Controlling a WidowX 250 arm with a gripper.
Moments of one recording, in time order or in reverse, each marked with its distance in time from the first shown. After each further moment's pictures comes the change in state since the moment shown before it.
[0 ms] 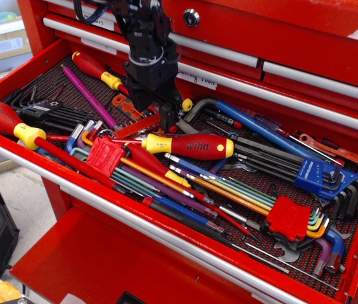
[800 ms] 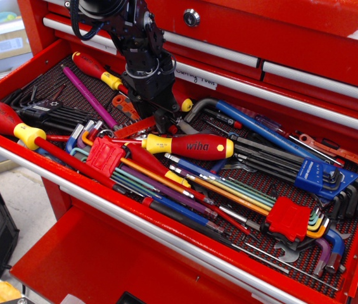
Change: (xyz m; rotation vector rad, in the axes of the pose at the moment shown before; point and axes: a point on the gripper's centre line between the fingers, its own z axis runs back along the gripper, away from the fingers) arm -0.002 0.005 -0.017 -0.002 -0.055 0.010
